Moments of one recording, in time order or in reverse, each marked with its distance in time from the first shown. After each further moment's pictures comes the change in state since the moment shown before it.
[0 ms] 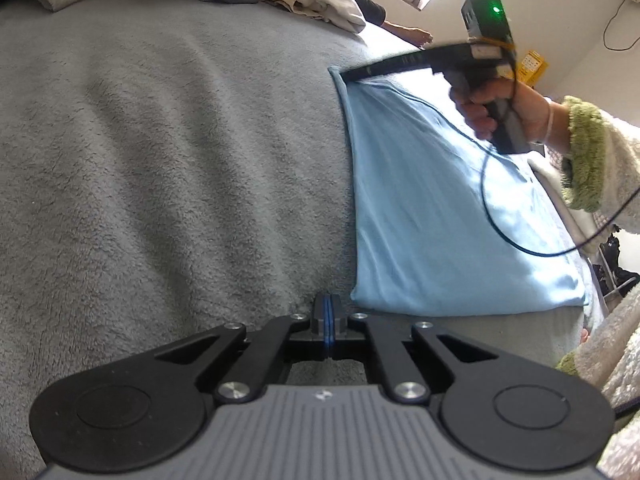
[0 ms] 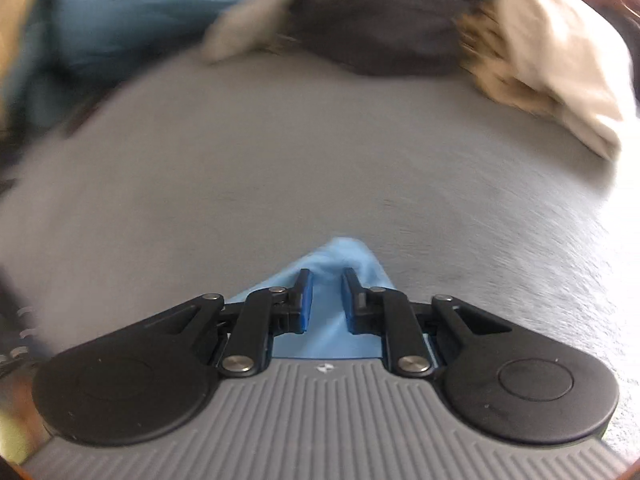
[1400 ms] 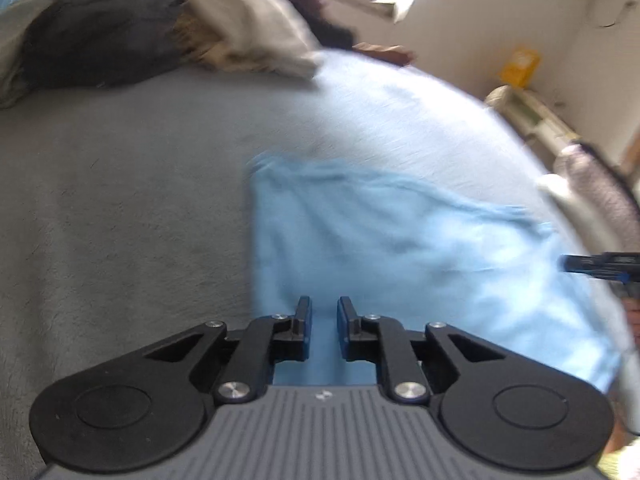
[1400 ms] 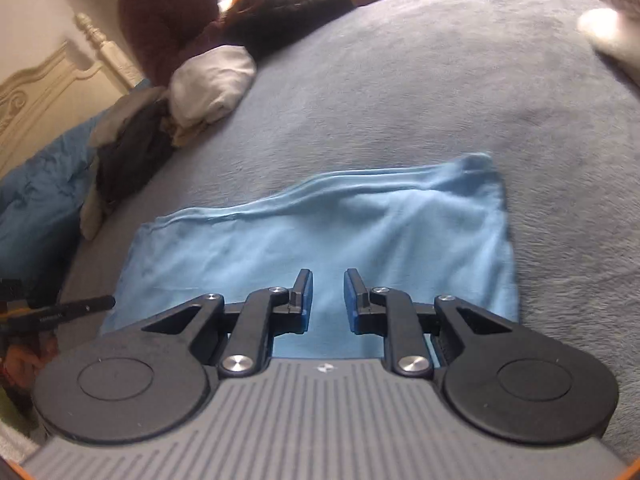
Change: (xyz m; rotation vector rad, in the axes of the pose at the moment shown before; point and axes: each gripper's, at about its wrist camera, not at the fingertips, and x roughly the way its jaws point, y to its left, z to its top) left arm 0.078 -0.055 0.112 0.083 -0.077 0.066; right arm -0.263 -0.096 -0.290 0.773 -0.281 -0.262
